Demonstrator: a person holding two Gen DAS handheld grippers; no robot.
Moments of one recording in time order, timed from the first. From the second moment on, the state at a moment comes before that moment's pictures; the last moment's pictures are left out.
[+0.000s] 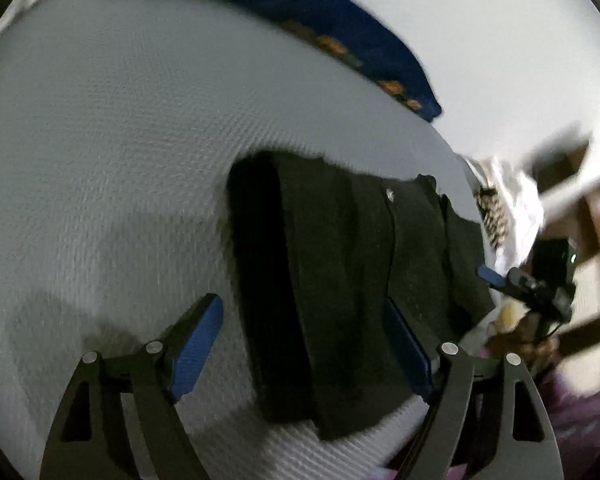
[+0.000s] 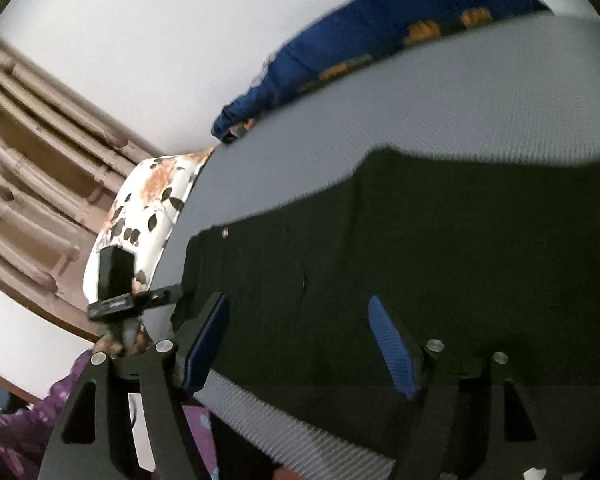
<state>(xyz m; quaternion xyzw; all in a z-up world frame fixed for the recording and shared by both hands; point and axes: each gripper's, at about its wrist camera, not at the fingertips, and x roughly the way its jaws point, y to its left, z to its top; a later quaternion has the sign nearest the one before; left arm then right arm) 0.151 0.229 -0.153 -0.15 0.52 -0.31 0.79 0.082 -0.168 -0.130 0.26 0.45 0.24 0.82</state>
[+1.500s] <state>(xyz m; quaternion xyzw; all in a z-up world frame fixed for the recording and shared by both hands) 0.130 -0.152 -0.053 -0.22 0.51 -0.45 0.70 0.039 -0.359 -0.171 0.52 0.38 0.26 0.72</state>
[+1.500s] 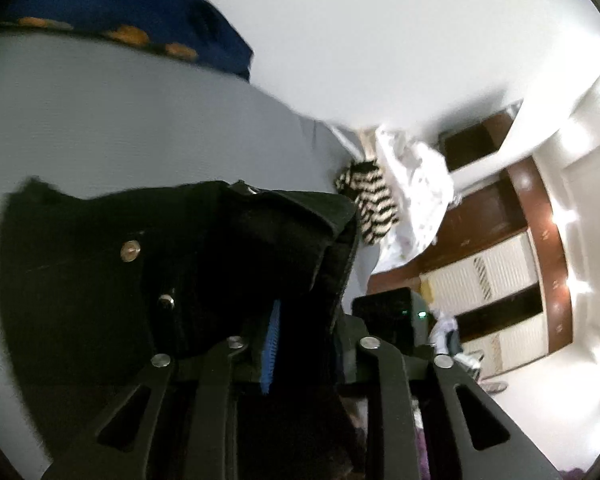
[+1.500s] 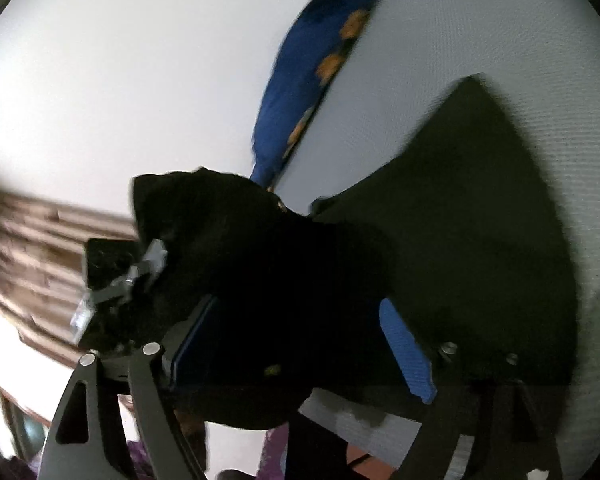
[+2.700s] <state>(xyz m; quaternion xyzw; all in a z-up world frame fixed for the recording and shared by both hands) 0.083 -0.088 -0.108 -0.01 0.45 -0.31 0.84 0.018 -0.383 -0.179 0.40 0.43 0.17 0.79</state>
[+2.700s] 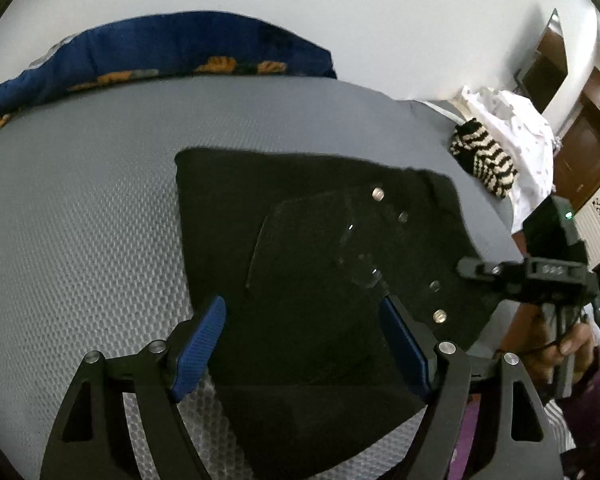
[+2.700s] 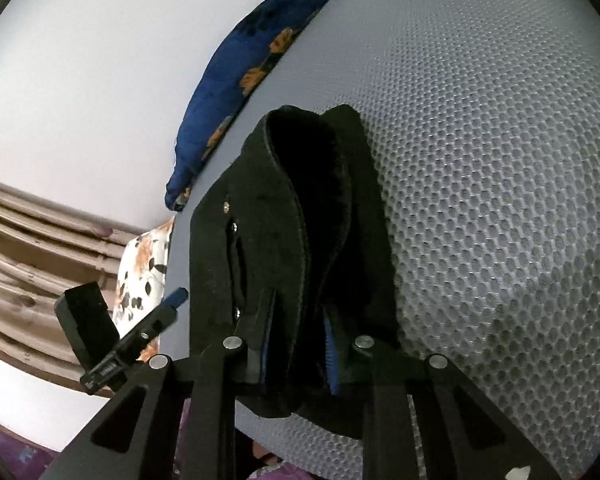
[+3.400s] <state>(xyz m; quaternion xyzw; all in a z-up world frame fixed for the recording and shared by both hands) 0.141 -0.078 -0.086 -0.09 0.41 -0.33 0.85 0.013 -0.393 -0.173 0.37 0.42 0.16 0.81</state>
